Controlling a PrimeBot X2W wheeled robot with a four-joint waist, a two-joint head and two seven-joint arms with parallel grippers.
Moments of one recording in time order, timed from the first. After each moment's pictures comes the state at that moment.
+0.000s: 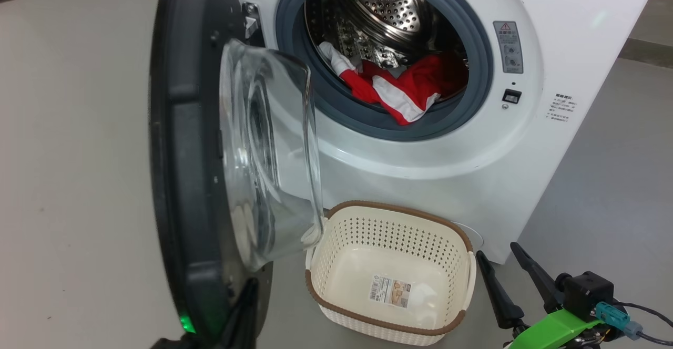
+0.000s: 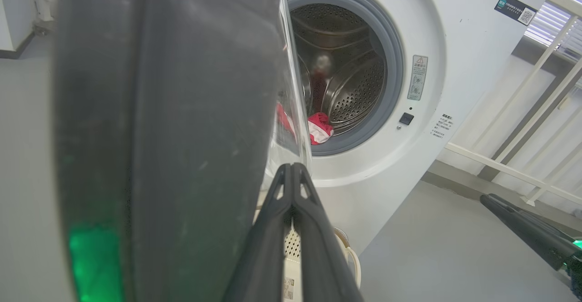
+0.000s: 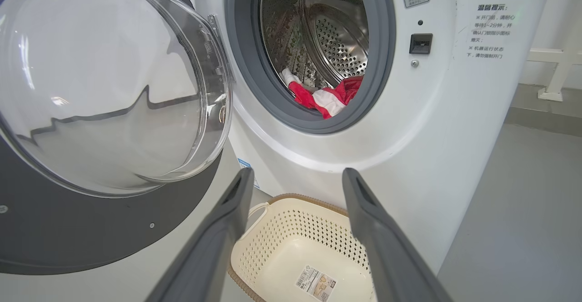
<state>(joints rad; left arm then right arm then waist) 0.05 0.05 -0.27 0.10 -0.43 0.02 -0.26 -0.04 -0.15 0.19 0.34 0.43 0.12 -0.25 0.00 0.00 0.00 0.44</state>
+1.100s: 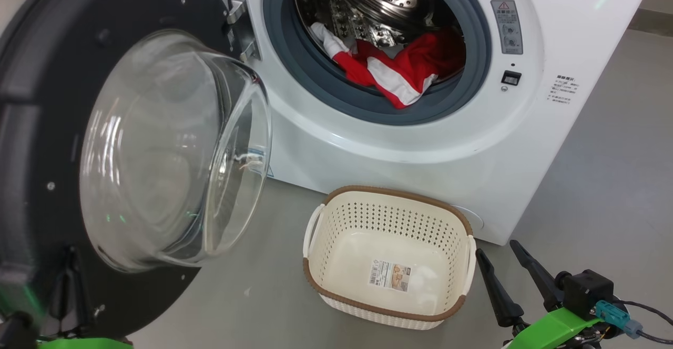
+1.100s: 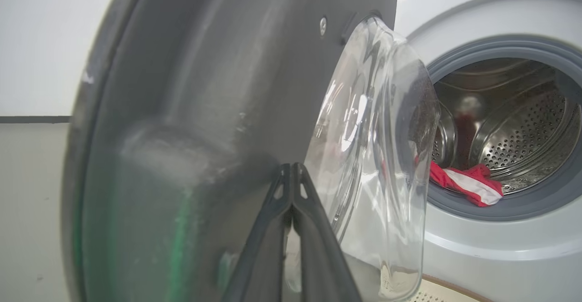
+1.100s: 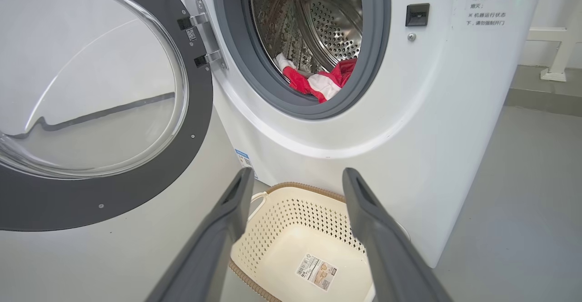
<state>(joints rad) -0.03 0.11 0.17 0.15 -0.35 0.03 -0.26 -0.04 -0.15 0.19 0.33 0.42 0.12 -0.25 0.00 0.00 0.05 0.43</state>
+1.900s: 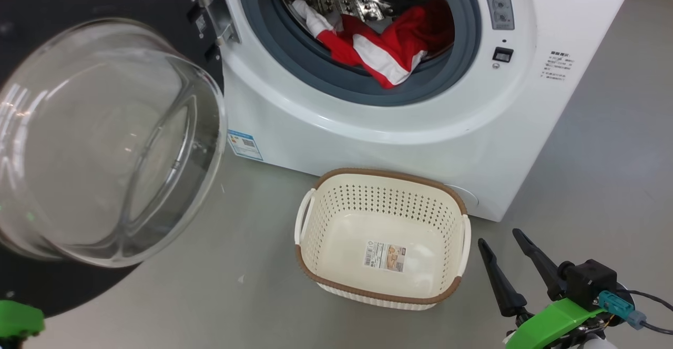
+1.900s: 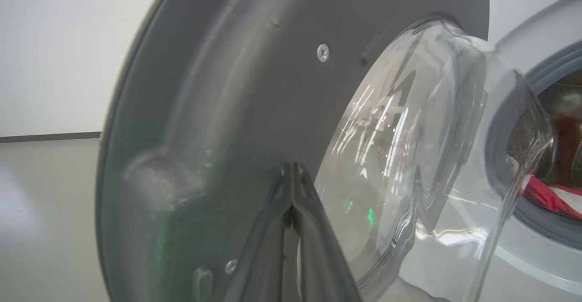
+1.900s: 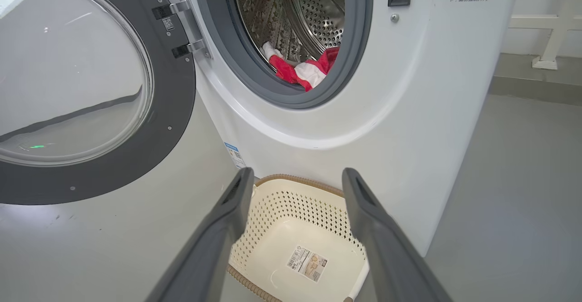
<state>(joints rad) -0.22 0.19 0.41 0.39 -0.27 -0.05 -0.26 -0.07 -0.17 0.20 0.33 0.41 0.12 -0.25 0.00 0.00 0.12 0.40</state>
